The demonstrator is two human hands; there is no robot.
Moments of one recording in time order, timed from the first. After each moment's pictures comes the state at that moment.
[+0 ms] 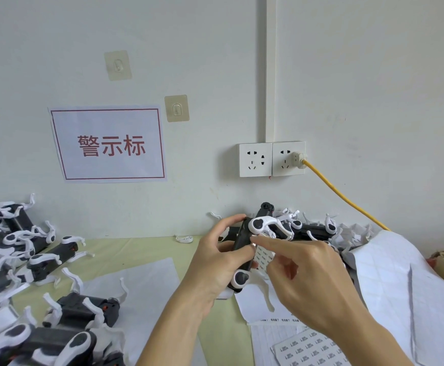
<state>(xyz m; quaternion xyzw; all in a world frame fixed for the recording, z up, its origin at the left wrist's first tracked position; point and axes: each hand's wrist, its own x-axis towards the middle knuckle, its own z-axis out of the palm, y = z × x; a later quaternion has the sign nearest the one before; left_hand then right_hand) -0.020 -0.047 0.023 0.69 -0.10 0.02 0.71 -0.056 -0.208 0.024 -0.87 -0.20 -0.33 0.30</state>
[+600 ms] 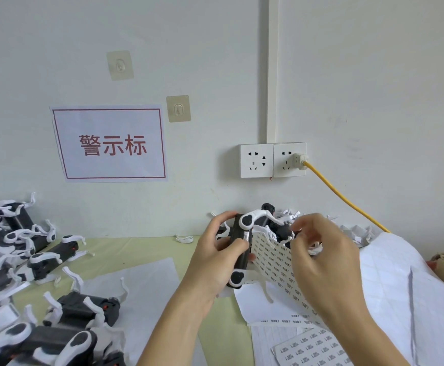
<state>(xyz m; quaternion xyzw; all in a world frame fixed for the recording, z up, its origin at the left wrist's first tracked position) -0.020 -0.047 0.025 0.69 -0.09 0.05 0.71 -0.035 -0.210 0.015 -0.78 -0.08 -0.40 0.48</state>
